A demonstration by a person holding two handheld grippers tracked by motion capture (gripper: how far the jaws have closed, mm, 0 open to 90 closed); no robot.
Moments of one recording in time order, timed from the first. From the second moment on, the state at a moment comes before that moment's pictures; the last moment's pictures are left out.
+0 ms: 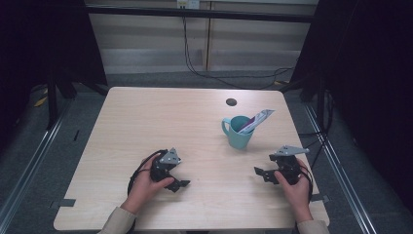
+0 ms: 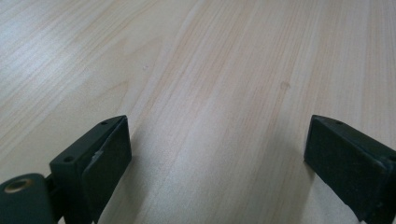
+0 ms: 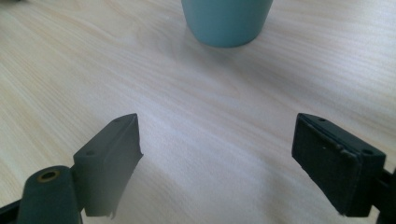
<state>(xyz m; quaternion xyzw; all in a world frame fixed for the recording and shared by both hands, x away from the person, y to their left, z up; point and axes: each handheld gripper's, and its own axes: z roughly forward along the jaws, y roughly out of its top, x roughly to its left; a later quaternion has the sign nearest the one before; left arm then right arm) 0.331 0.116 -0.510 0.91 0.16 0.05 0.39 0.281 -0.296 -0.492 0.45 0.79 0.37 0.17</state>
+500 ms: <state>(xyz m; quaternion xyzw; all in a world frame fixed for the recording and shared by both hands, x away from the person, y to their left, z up) 0.331 0.116 -0.510 0.91 0.16 0.05 0.39 0.273 -0.293 -0.504 0.44 0.82 0.34 0.17</state>
